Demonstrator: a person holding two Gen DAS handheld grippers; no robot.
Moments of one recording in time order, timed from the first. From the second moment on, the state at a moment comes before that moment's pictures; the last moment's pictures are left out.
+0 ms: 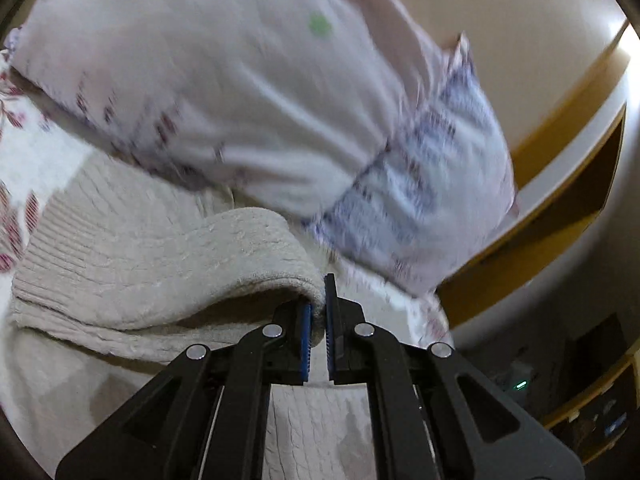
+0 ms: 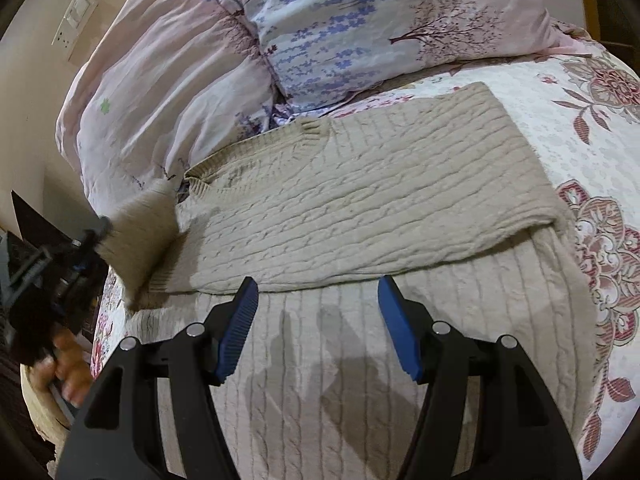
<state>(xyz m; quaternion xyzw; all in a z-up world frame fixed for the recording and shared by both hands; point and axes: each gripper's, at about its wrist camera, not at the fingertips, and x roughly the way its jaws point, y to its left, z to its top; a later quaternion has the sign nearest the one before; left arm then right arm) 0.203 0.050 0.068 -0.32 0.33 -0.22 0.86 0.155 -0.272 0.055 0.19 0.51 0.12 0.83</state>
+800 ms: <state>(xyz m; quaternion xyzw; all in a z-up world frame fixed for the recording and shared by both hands) 0.150 0.129 0.026 -0.33 0.36 -0.18 0.85 0.158 -0.138 0.107 -0.01 0.43 0.29 0.85</state>
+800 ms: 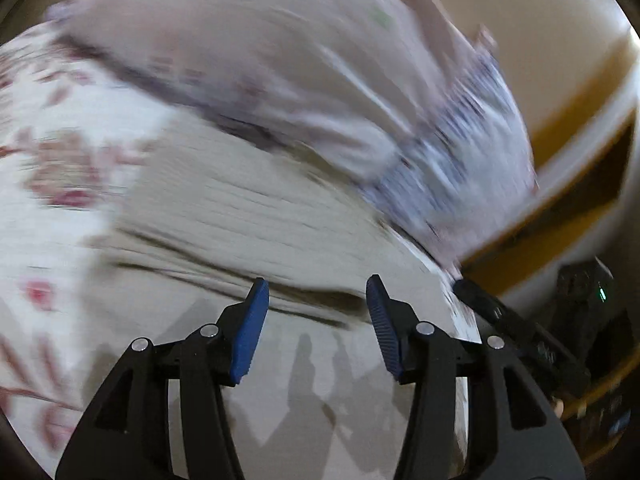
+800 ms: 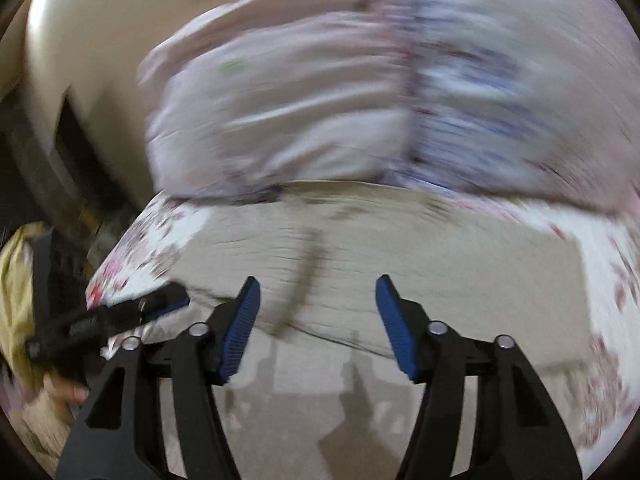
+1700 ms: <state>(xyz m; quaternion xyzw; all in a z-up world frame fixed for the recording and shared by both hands) 0.137 0.182 -0.008 -0.36 0.38 -0.12 0.84 0.157 -0.008 0.058 -0.10 0.43 0.38 0.81</state>
